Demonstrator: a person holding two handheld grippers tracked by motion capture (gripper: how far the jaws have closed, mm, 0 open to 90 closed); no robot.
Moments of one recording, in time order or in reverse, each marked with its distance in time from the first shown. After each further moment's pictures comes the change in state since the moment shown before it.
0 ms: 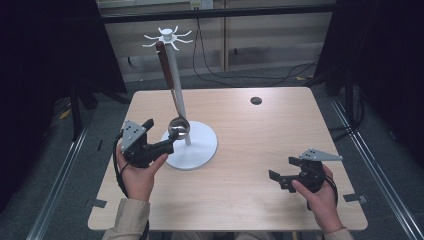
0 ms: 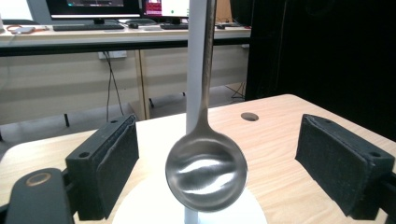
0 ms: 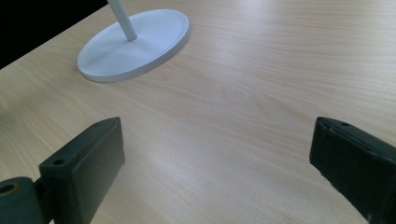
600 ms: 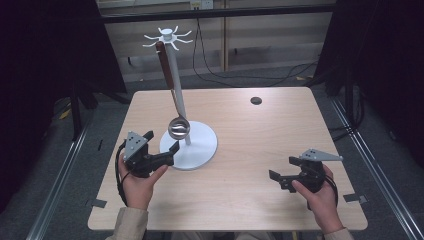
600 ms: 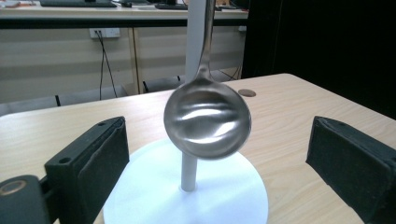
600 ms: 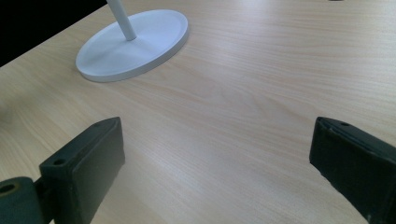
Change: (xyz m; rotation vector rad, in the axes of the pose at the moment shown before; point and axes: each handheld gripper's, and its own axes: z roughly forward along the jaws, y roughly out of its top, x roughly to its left) left arm 0.004 -0.036 -0.002 0.048 -0.033 -0.036; right arm 0.000 0.000 -0.001 -0.004 -0.001 -0.006
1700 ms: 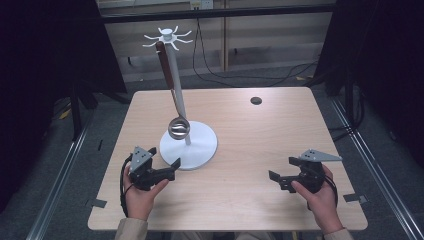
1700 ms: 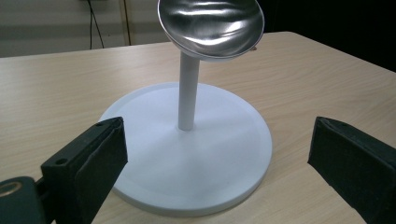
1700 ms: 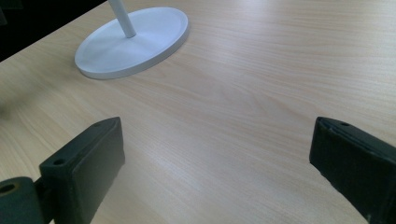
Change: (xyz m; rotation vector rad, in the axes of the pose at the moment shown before) left arm 0.006 -0.050 0.001 0.118 -0.012 -0.017; right arm 0.001 -0.001 0.001 0.005 -0.003 -0.009
